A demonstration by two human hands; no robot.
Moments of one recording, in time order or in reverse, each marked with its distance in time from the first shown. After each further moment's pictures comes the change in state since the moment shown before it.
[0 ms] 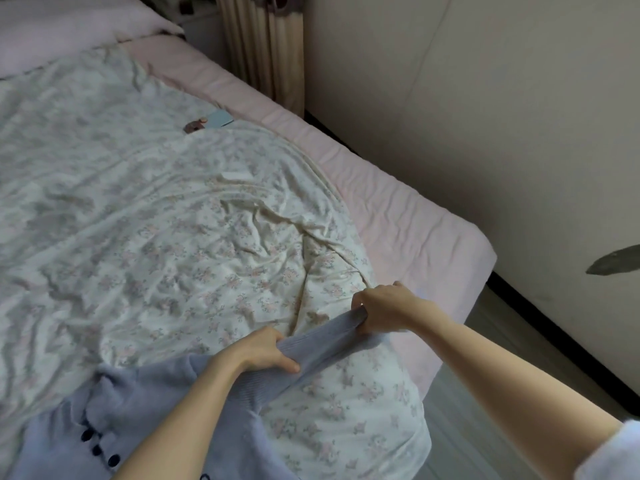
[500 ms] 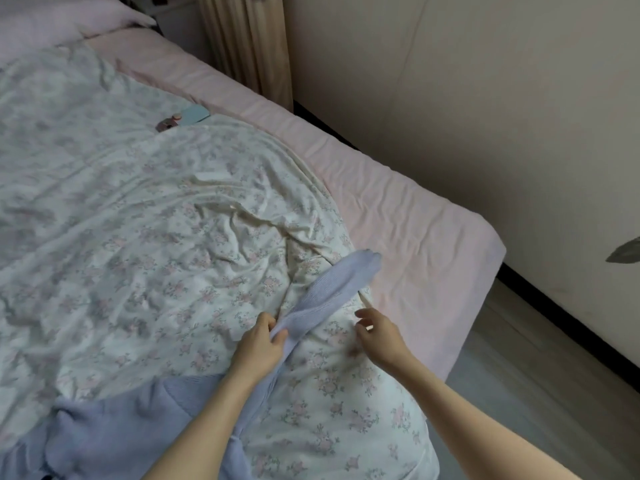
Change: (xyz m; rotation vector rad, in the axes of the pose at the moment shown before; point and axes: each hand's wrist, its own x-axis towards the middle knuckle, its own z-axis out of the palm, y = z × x) left_hand 0.068 0.012 0.025 -0.080 0.532 -0.020; right_hand 0.031 0.020 0.095 0.994 0.227 0.344
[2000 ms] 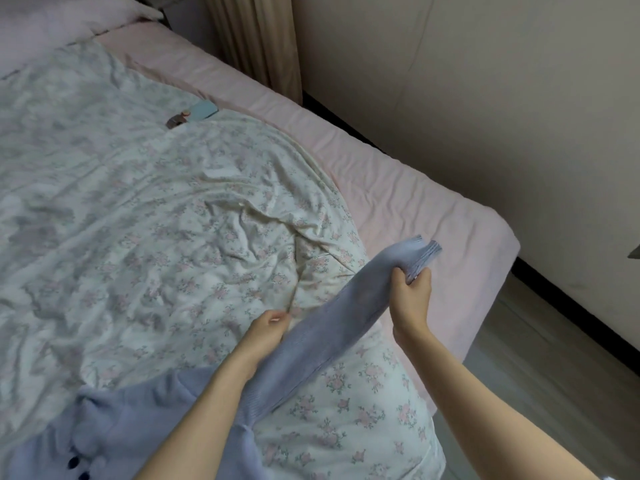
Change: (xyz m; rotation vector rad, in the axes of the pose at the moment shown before) left_hand 0.002 0.013 -0.021 -0.410 -0.099 -0.231; right_hand 0.021 -0.038 -0.030 0.853 0.560 0.065
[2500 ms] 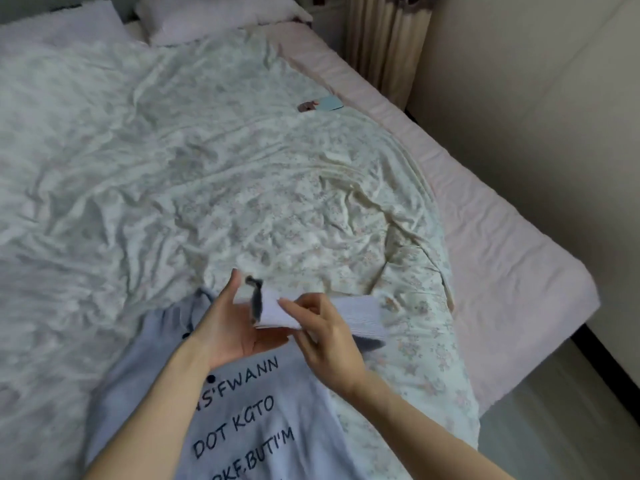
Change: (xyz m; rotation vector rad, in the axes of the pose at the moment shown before) left_hand -0.130 -0.127 -0.148 -1.152 -0.427 -0.081; right_hand -0.243 0.012 0.069 -0.452 -1.057 -0.903
